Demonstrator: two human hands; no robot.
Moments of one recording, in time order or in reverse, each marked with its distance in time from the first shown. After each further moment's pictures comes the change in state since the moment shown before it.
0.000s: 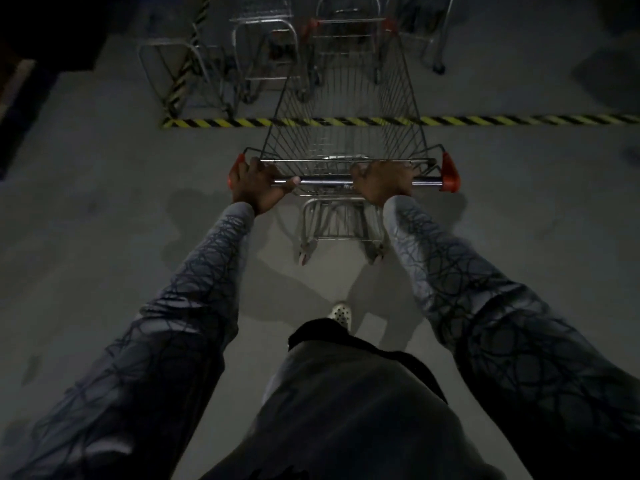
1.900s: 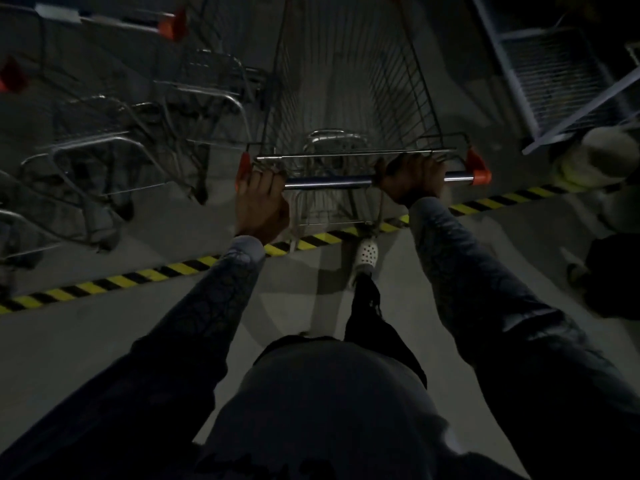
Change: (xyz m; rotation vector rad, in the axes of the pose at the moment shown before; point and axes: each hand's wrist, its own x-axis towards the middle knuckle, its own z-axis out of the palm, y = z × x) left_hand 0.874 0.937 -0.027 0.046 0.484 0.641; right_hand 0.872 0.906 -0.213 -0.061 0.114 0.392
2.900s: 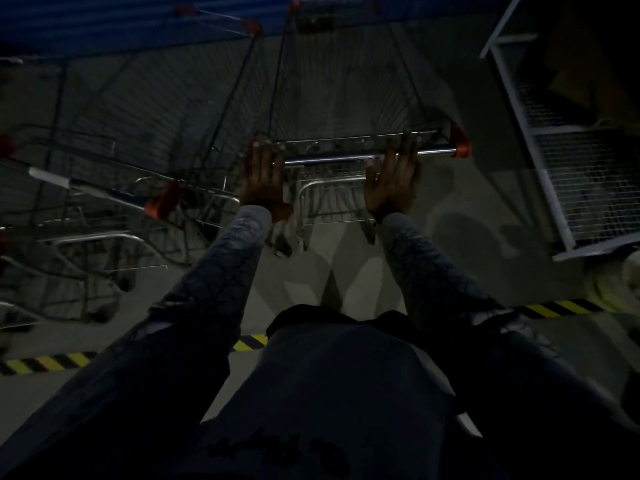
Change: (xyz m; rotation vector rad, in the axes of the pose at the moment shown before) left_hand 0.424 -0.120 0.108 0.028 -0.505 -0.312; right_hand 0.443 -0.068 0.016 0.445 0.473 -0.078
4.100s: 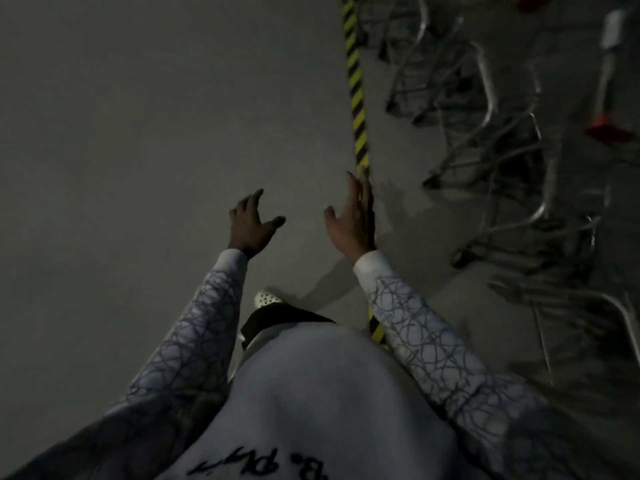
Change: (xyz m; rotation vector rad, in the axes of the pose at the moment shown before) left_hand -0.633 0.143 0.142 -0.942 0.471 -1.847; right_hand -0.437 -0.146 -0.148 0.633 -1.282 -1.238
